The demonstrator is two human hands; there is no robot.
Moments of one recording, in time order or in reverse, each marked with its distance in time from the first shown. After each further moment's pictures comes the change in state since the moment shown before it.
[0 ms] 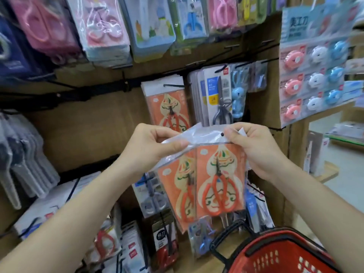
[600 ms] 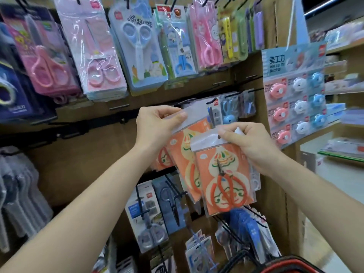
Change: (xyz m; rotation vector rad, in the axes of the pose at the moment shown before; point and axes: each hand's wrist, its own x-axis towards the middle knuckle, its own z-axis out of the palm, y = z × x) left_hand 0.101 0.037 0.006 -0.081 0.378 0.188; right_hand 0.045 -0.049 -0.012 -0.161 0.031 -0.110
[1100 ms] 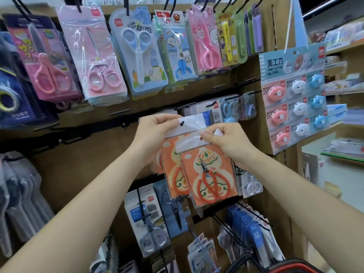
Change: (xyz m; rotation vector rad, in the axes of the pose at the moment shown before) left_hand 0.005 -0.004 -0.009 -0.105 -0.126 -0.221; right_hand 0.026 0.001 0.030 -0.141 -0.075 -0.032
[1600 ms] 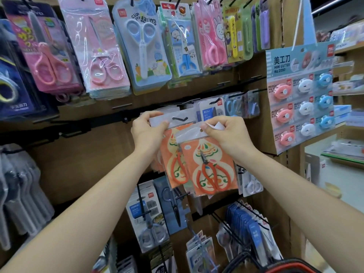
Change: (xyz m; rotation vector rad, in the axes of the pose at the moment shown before) left_hand 0.037 -0.053 -0.010 0.137 0.367 0.094; right_hand 0.009 0.003 0.010 -0.082 0.104 -0.170
